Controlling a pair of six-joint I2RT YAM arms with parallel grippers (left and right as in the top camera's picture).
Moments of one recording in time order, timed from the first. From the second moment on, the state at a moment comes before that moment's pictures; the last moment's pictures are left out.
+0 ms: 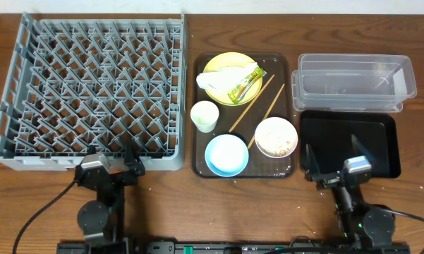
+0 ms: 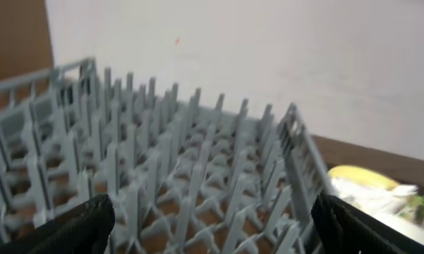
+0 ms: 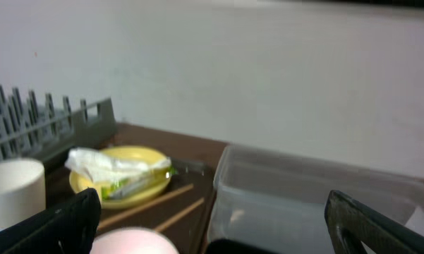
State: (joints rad) left arm 0.16 0.01 0.08 -0.09 0.06 -0.19; right arm 0.10 0.01 0.07 0.04 -0.13 -0.05
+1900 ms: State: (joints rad) left arm 0.16 0.50 0.74 -0.66 0.08 -0.07; right arm 0.18 1.68 1.80 -0.84 -0.63 -0.02
